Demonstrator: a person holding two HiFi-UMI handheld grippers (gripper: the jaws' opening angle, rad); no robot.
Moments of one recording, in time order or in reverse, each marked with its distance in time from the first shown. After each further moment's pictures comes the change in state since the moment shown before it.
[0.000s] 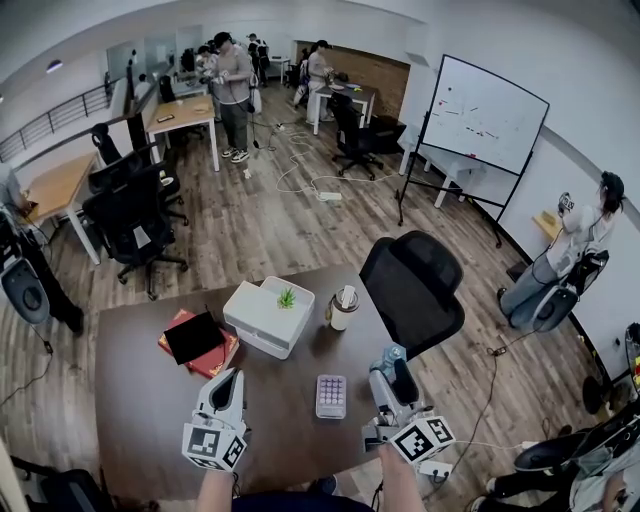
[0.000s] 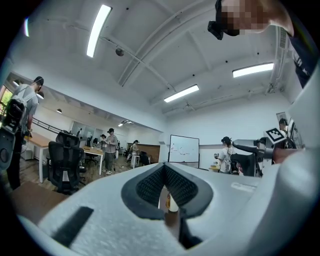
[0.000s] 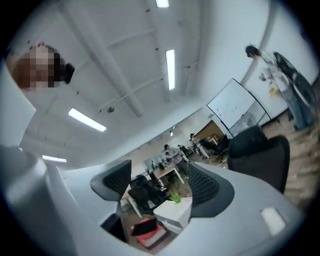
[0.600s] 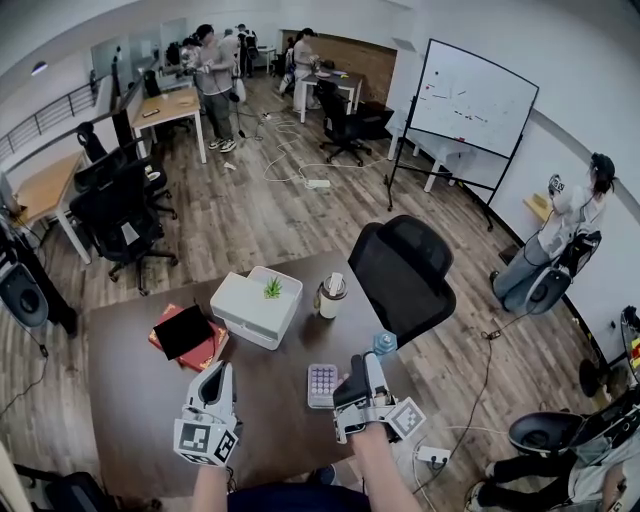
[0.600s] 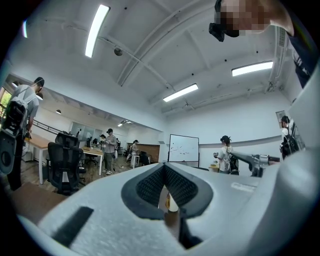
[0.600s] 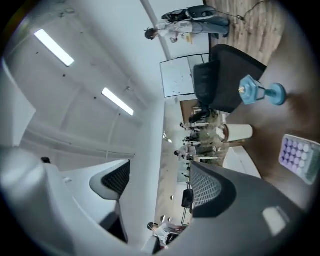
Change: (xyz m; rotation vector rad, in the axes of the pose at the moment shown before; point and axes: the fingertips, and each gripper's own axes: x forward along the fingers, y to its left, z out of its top) left arm 0.004 -0.006 -0.002 0.009 0.008 -0.001; right arm 0.007 -0.042 -0.054 0.941 -0.199 0.065
